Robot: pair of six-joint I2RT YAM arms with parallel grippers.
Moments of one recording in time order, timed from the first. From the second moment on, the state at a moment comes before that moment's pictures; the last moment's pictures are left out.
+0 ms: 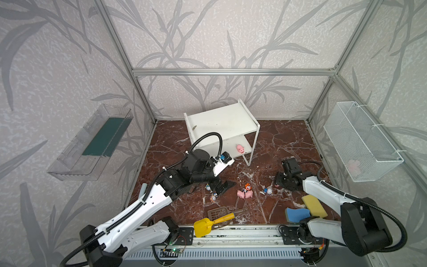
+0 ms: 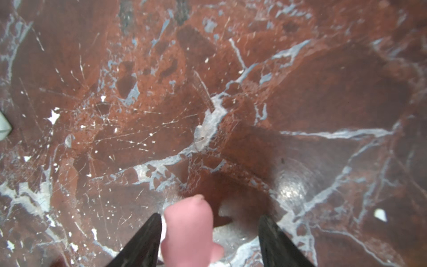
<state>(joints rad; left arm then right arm) -0.76 1.00 0.99 -0.59 0.36 0.14 0.26 1.27 0.56 -0.45 0.04 0.63</state>
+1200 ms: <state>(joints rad) -0.76 1.00 0.99 -0.59 0.35 0.14 0.23 1.10 0.51 -0.53 0.15 0.69</state>
